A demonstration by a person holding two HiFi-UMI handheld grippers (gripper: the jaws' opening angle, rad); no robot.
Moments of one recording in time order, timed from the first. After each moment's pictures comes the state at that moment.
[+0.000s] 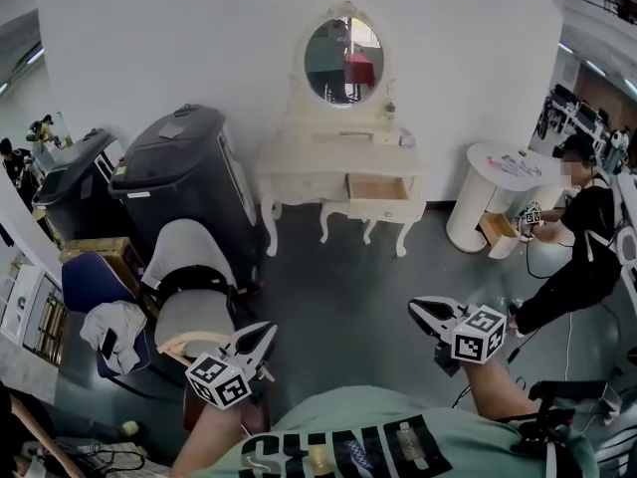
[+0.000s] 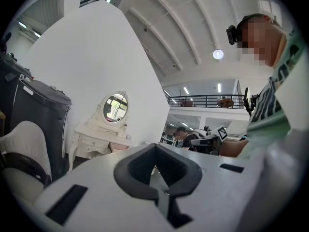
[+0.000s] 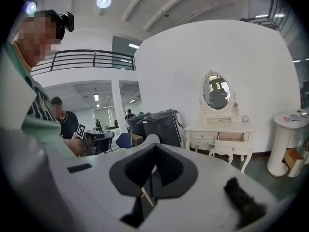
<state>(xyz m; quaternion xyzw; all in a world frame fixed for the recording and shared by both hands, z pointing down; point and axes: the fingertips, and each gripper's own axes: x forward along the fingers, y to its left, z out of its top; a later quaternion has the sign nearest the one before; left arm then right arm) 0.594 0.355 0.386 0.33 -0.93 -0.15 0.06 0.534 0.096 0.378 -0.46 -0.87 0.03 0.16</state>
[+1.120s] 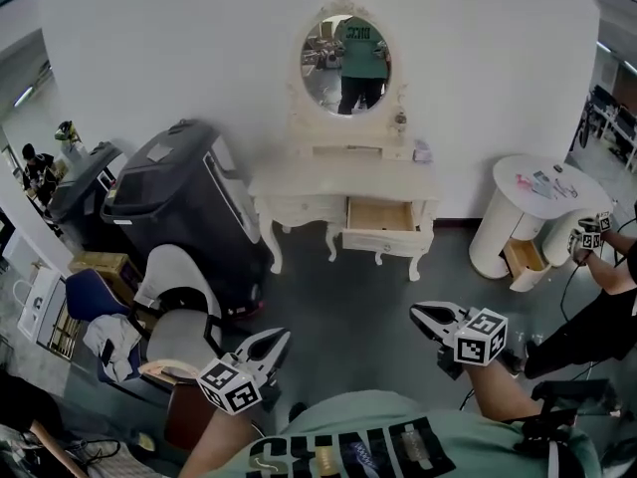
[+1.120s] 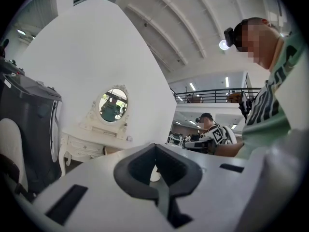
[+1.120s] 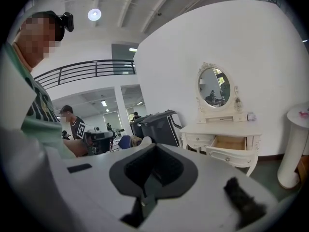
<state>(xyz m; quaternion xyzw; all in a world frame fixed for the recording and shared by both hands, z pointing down) 0.395 0.196 0.373 0.29 -0.94 -0.14 0.07 0.304 -0.031 0.390 -0.53 -0.83 0.05 0.17</state>
